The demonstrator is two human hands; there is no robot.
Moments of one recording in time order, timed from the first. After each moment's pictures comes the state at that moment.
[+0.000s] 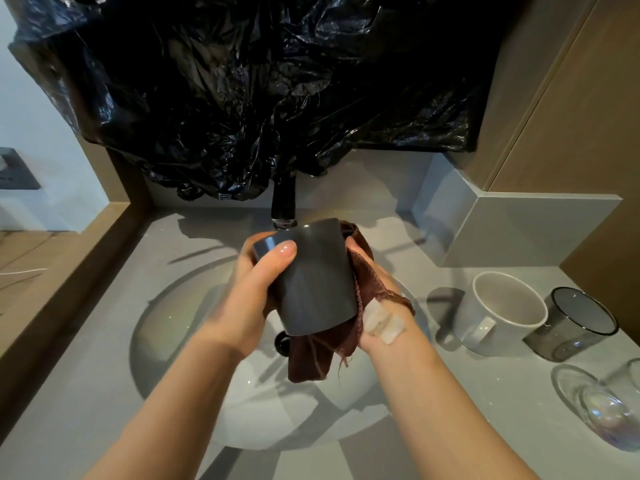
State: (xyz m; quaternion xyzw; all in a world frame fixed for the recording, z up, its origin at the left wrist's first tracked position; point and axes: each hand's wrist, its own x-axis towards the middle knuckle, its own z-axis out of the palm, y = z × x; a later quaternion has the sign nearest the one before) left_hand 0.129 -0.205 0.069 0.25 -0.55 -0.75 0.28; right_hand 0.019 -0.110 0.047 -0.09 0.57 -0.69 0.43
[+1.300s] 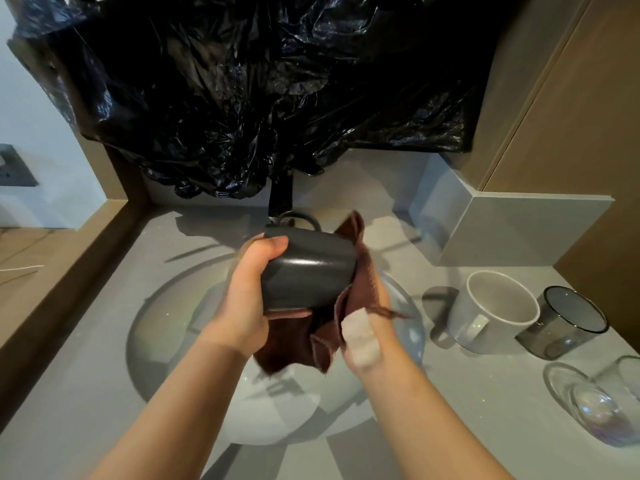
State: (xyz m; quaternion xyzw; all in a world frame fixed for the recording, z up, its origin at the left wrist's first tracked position) left_hand 0.124 -0.193 0.077 0.32 -0.47 -0.77 0.29; right_hand 0.040 -0.115 0.078 -0.08 0.44 -0.76 0.47
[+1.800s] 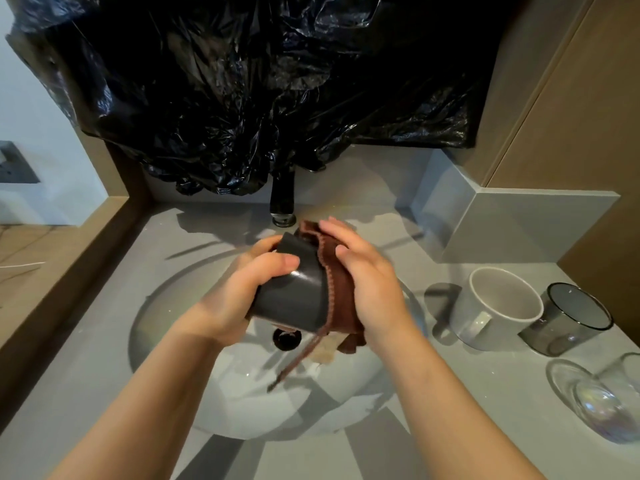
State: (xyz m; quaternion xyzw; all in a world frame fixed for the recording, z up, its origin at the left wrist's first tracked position) left_hand 0.138 -0.216 0.074 0.19 -0.63 -0.72 0.21; right_hand 0.027 -0.107 0.081 -0.37 0.60 -0.66 0.25
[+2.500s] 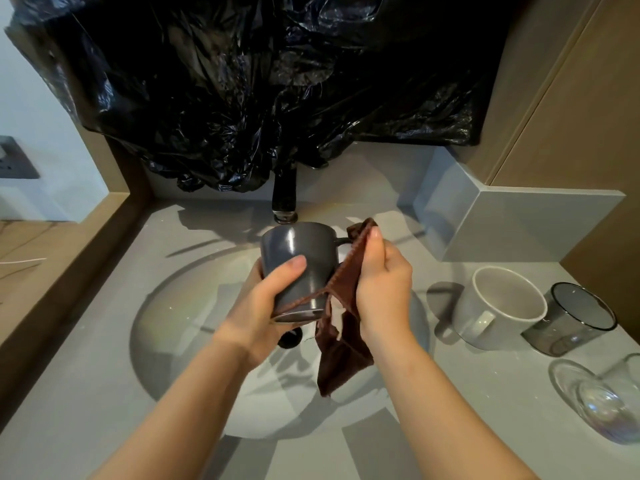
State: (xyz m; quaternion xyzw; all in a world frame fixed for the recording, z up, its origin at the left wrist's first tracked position) left_hand 0.127 -0.198 0.045 0.26 -0.45 -0.83 0.22; right_hand 0.019 -0.123 0.058 -0.18 0.70 -0.69 0.11
